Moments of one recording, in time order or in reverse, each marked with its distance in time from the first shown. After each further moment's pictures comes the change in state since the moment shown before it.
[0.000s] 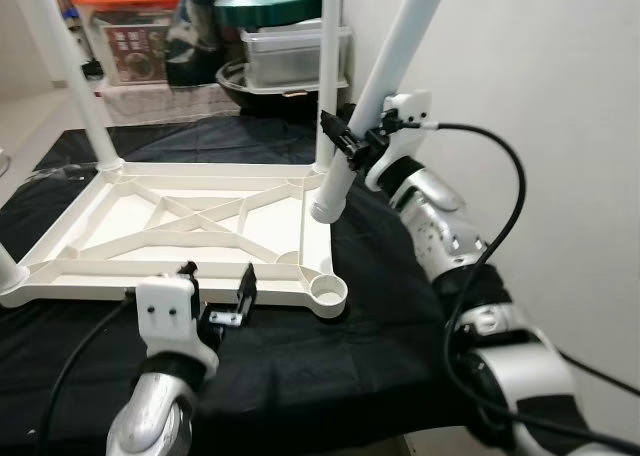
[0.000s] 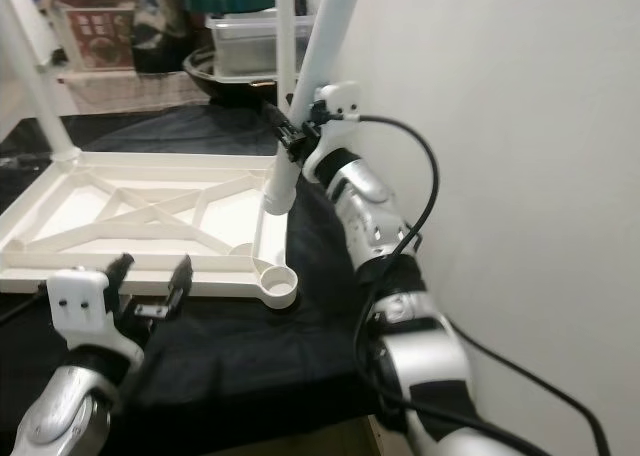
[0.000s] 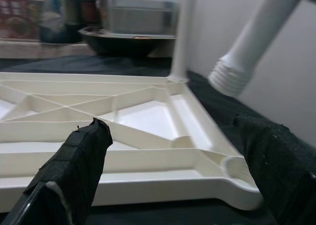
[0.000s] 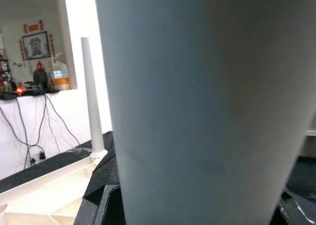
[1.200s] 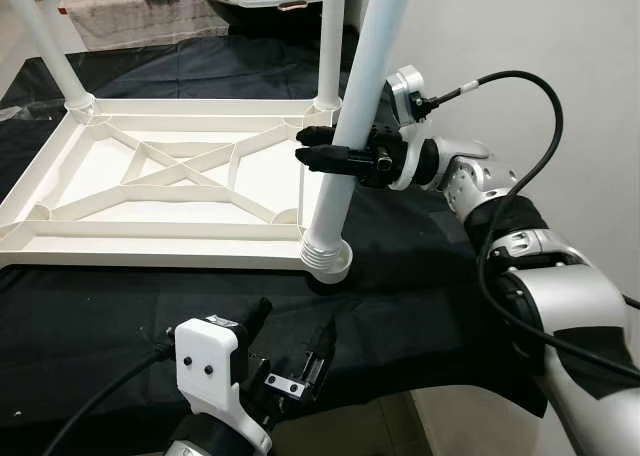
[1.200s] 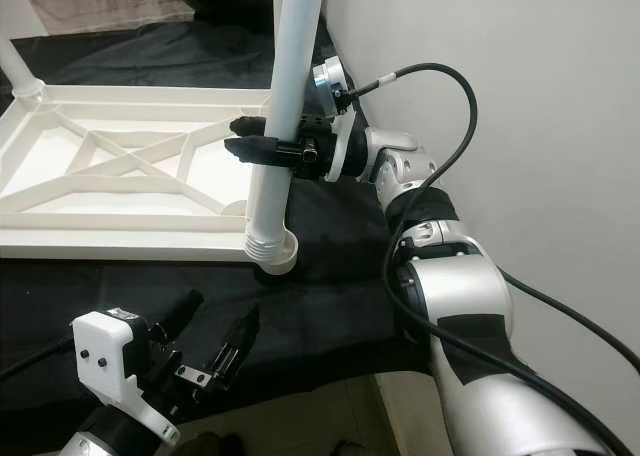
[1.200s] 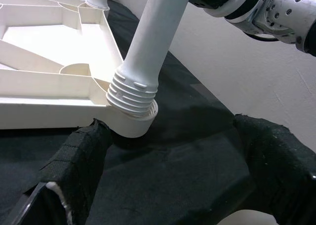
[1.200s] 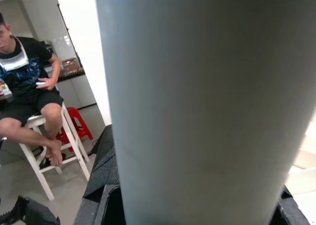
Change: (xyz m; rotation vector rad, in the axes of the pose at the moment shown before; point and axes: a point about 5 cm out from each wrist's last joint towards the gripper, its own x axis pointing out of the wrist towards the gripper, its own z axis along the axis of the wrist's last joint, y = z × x) left arm -0.052 -0.059 0.016 -0.191 0.103 -0.218; right arm -0.009 0.015 0.017 0.182 0.184 0.899
